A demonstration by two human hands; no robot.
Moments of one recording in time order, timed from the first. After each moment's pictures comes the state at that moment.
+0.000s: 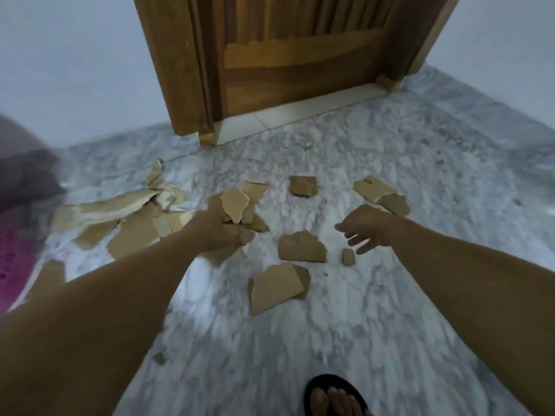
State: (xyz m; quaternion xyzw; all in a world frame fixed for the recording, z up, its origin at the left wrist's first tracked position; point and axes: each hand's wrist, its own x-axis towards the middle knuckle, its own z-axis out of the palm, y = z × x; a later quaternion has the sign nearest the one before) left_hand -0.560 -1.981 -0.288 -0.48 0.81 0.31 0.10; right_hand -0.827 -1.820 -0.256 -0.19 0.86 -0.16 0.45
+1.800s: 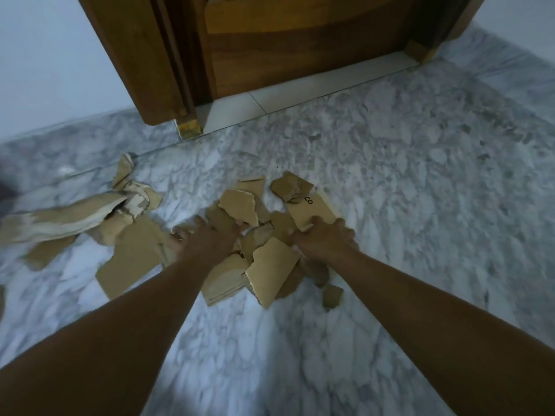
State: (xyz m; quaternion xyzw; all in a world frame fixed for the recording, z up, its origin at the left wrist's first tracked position) left_hand -0.636 -2.016 -0.390 -0.63 0.73 0.23 0.14; right_hand -0.827 -1.898 -0.371 -0.30 0.90 -0.03 0.32
